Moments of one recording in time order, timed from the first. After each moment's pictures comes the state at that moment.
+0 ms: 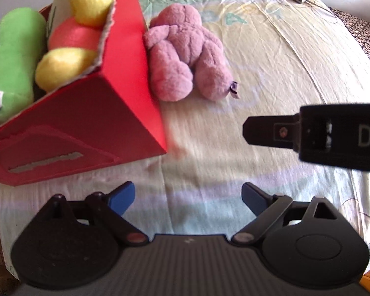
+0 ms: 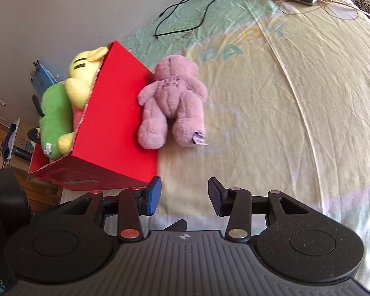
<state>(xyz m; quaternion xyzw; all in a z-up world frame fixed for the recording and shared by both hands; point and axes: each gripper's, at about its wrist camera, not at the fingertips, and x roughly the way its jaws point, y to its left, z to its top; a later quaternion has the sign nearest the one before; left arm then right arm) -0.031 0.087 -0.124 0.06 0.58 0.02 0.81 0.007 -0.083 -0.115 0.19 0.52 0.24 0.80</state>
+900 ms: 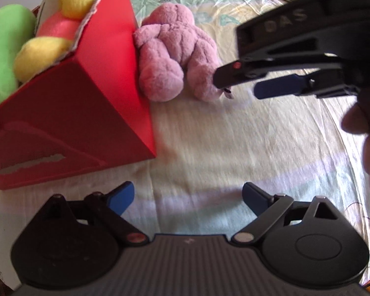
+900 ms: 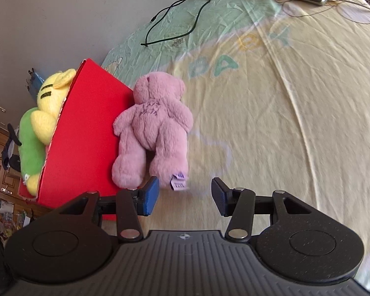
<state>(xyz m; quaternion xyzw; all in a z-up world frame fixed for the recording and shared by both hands) -0.044 0.090 -0.132 0.05 0.56 0.01 0.83 0.069 -0.069 -0.142 0.20 0.52 0.26 0.79</state>
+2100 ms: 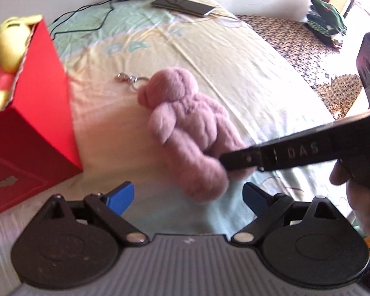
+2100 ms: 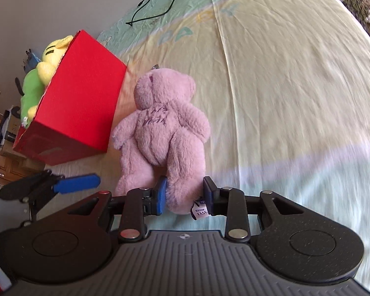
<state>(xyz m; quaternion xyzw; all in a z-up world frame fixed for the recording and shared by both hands) -0.067 0.024 -0.105 0.06 0.51 -0.17 0.84 -0.018 -0.154 -0.149 0.17 0.55 0.25 0.78</state>
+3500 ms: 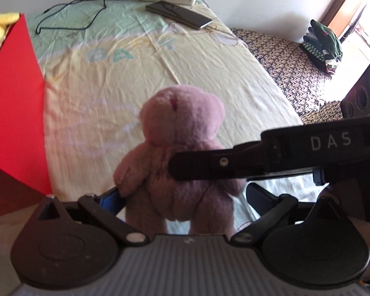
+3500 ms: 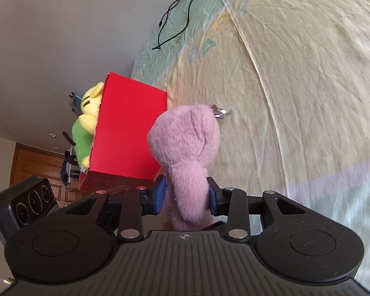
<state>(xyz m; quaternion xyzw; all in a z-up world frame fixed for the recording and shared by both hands) -0.028 0.015 -0.111 -0.02 0.51 -0.18 0.84 0.011 -0.173 -0.151 0.35 0.51 0.32 0.72</state>
